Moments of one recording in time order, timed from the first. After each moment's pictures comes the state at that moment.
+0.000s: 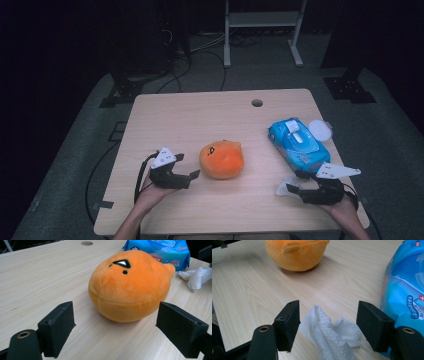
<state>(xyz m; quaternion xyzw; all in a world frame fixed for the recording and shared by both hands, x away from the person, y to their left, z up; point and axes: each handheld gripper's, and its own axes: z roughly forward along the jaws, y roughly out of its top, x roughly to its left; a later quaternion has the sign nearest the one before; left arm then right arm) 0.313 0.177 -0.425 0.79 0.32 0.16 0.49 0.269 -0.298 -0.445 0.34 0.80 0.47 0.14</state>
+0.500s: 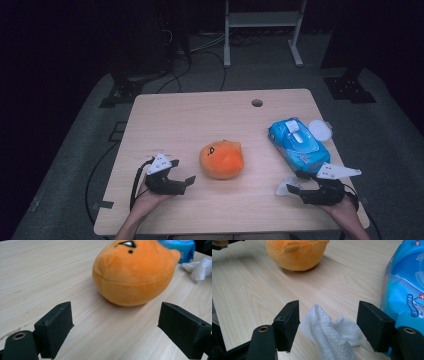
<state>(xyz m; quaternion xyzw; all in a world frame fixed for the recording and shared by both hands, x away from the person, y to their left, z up) 0.303 0.190 -0.441 0.79 0.34 0.16 0.48 0.267 -0.299 -0.445 0.34 0.80 0.47 0.14</state>
